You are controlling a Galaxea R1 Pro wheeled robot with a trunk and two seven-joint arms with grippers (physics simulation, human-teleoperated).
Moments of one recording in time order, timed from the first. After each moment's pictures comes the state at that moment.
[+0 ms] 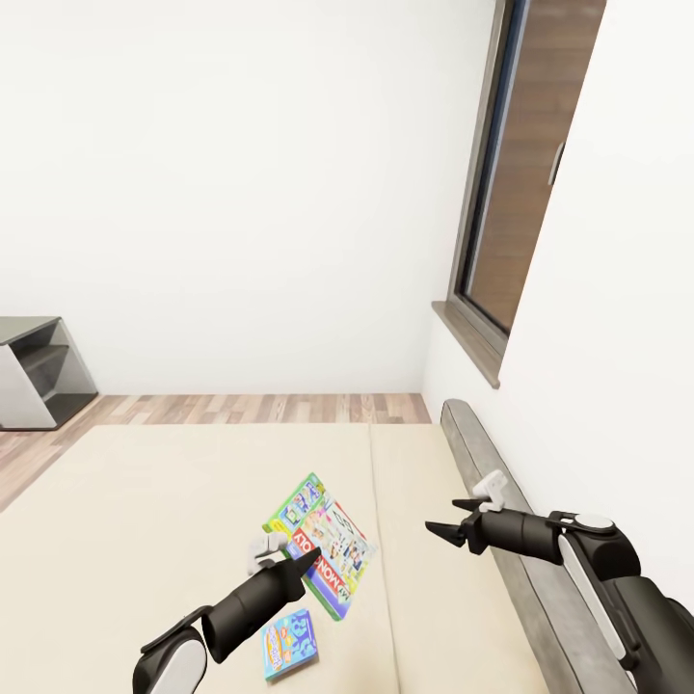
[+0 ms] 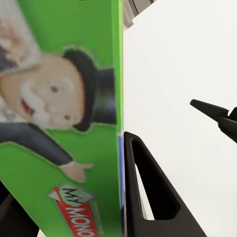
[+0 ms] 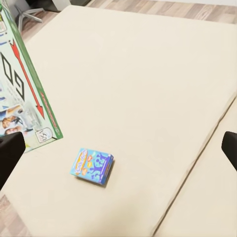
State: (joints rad) left arm -0.08 0.08 -0.28 -1.51 0.85 0.45 -0.23; right arm -0.35 -0.26 0.00 -1.45 -0.06 0.69 0.91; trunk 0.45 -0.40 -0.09
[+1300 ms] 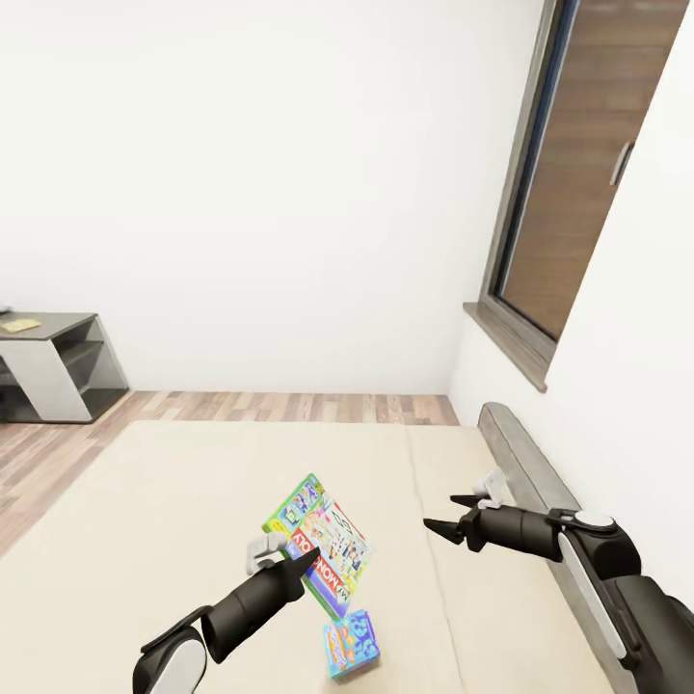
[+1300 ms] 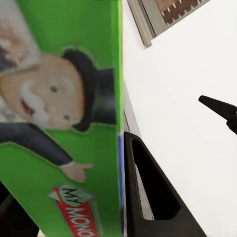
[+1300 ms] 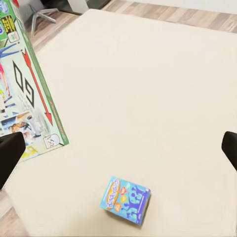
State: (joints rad) left arm -0.08 0.08 -0.27 -1.51 0.85 0.45 -0.22; right arm -0.35 -0.26 0.01 -1.48 -0.06 0.69 0.91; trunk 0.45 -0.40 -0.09
